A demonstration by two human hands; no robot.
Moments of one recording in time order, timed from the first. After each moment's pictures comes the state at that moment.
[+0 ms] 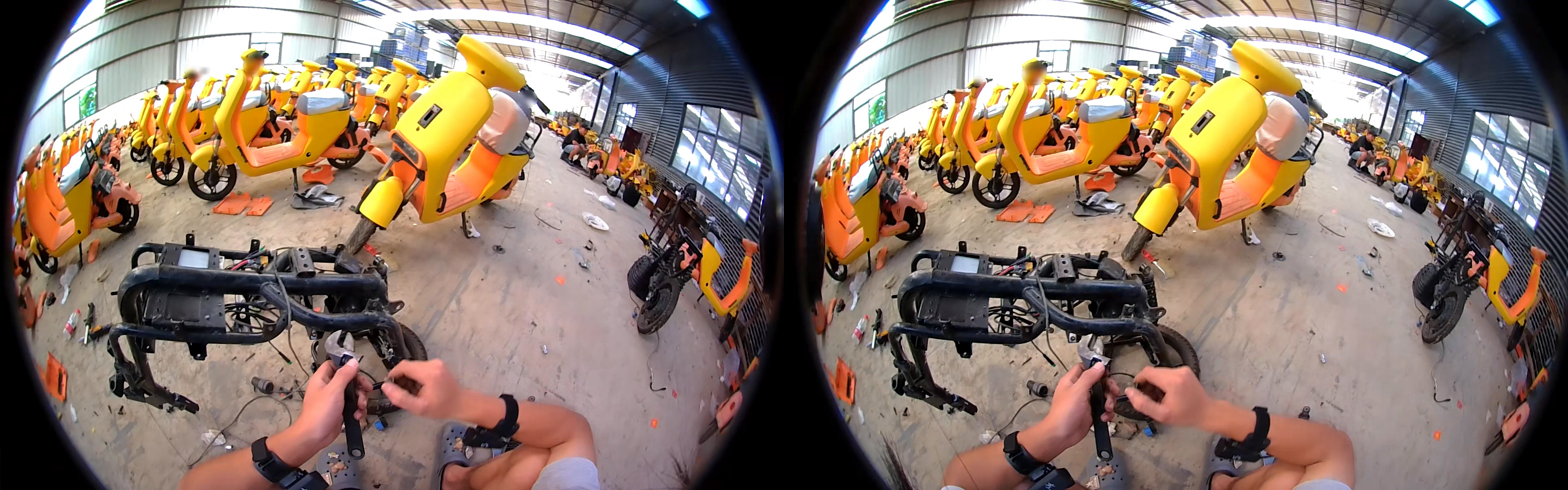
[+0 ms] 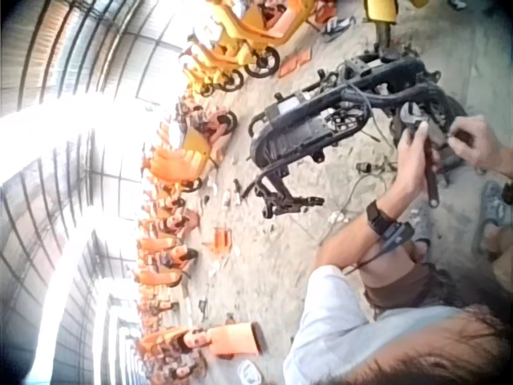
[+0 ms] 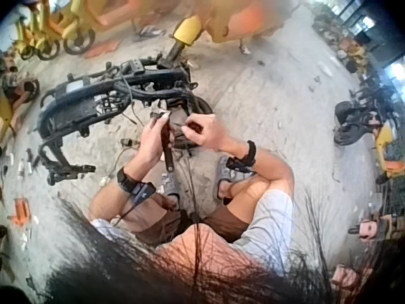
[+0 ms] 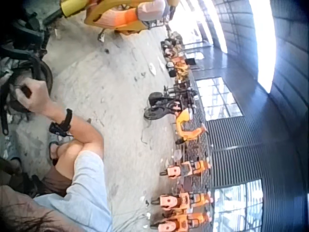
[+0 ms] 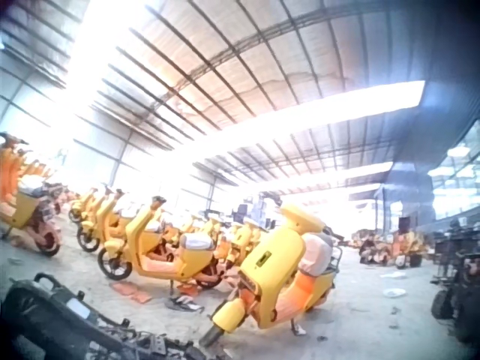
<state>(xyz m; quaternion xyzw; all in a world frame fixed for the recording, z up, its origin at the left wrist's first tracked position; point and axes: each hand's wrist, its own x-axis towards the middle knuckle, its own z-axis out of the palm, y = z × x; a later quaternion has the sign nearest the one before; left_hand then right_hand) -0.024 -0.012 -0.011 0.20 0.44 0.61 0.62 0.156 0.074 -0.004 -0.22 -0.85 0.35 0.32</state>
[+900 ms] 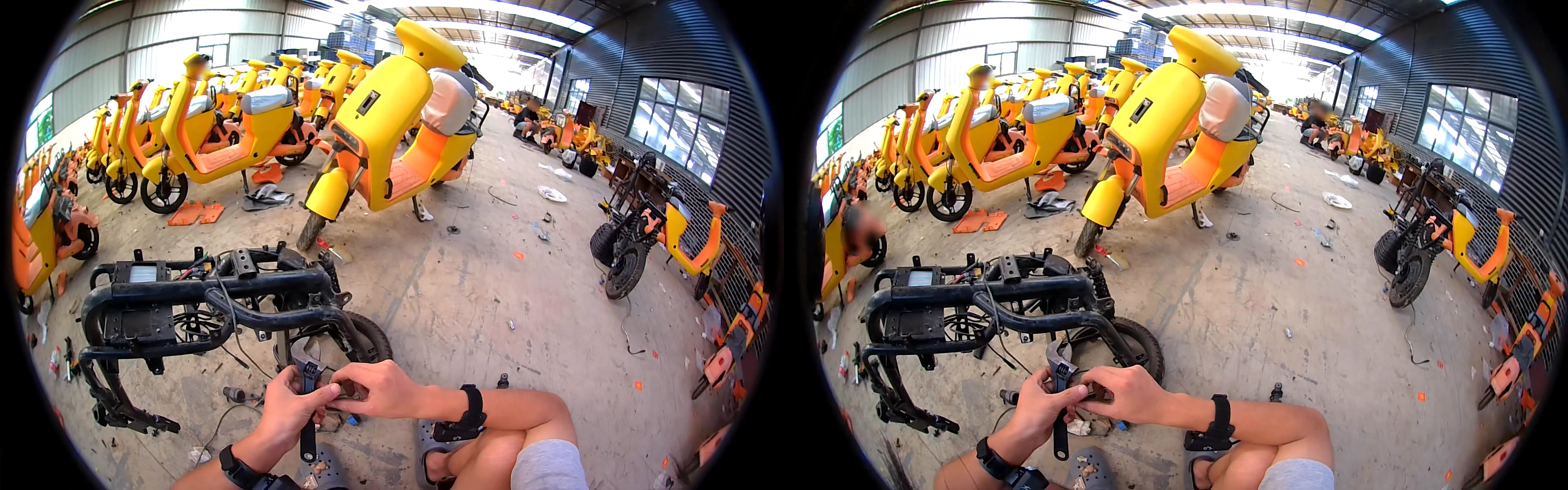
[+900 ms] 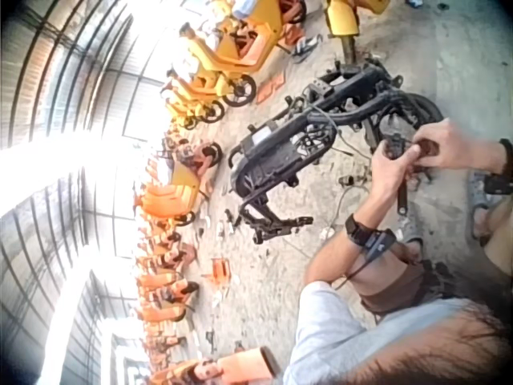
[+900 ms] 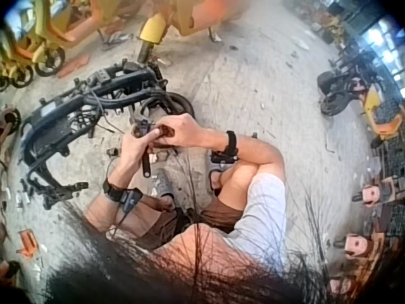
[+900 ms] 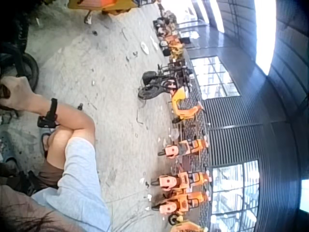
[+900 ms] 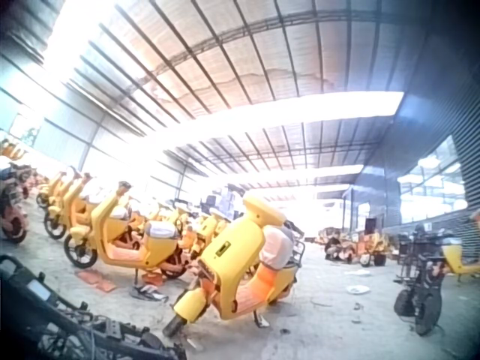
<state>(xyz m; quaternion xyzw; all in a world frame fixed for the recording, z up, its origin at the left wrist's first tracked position) -0.015 -0.014 -0.007 0.30 0.52 0.54 0.58 0.161 0.071 -0.021 -0.18 -0.88 0.31 0.32</state>
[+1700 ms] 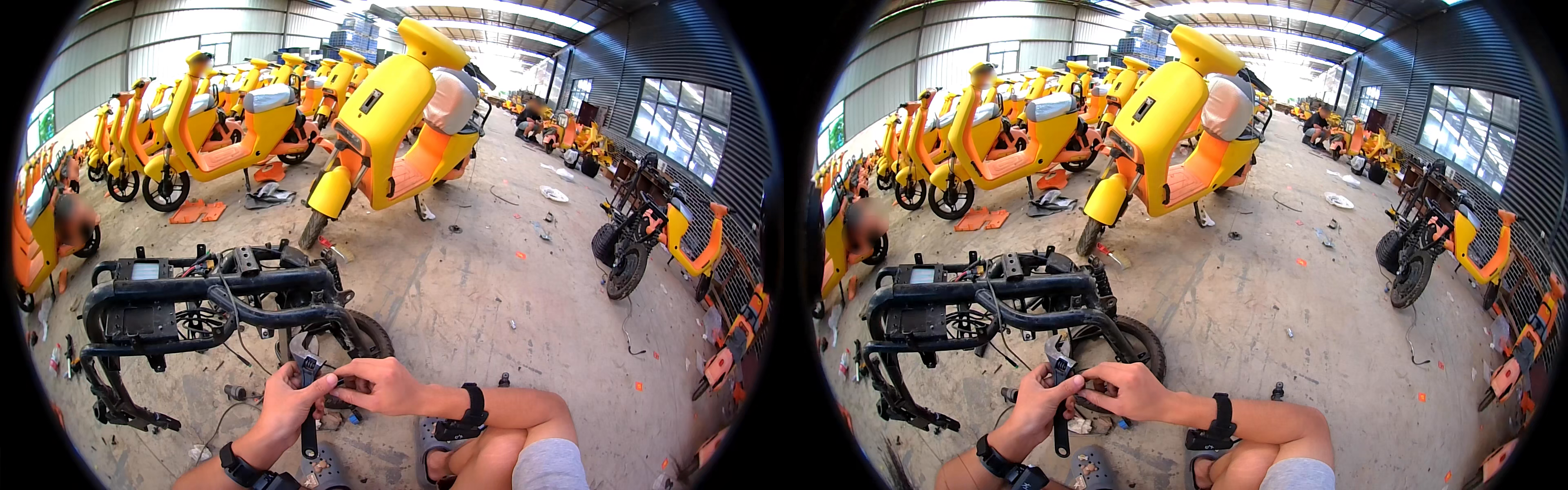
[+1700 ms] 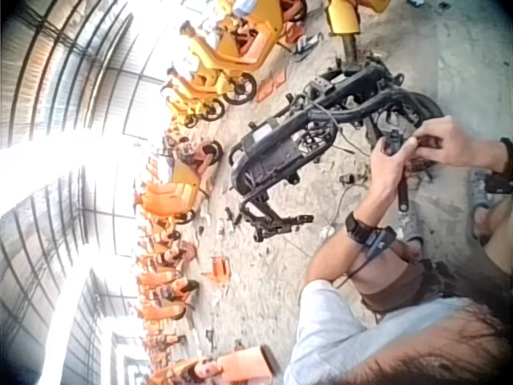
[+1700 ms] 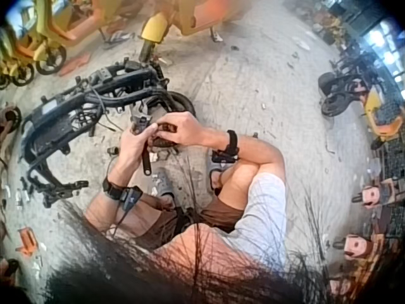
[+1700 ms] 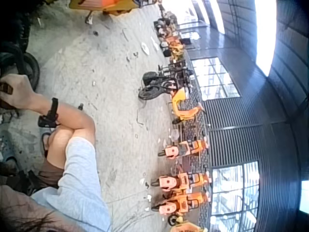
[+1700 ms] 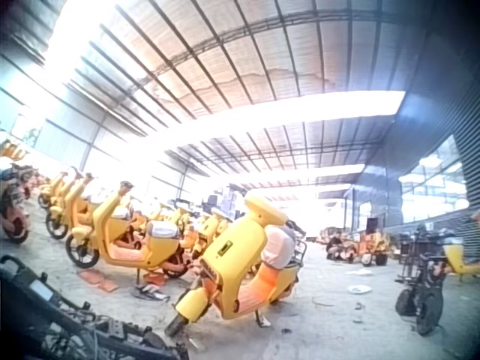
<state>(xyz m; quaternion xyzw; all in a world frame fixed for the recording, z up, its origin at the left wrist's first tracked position) -0.018 -0.012 -0.004 0.28 0.53 0.54 0.59 0.160 0.069 -0.019 -0.18 -0.86 0.35 0.34</state>
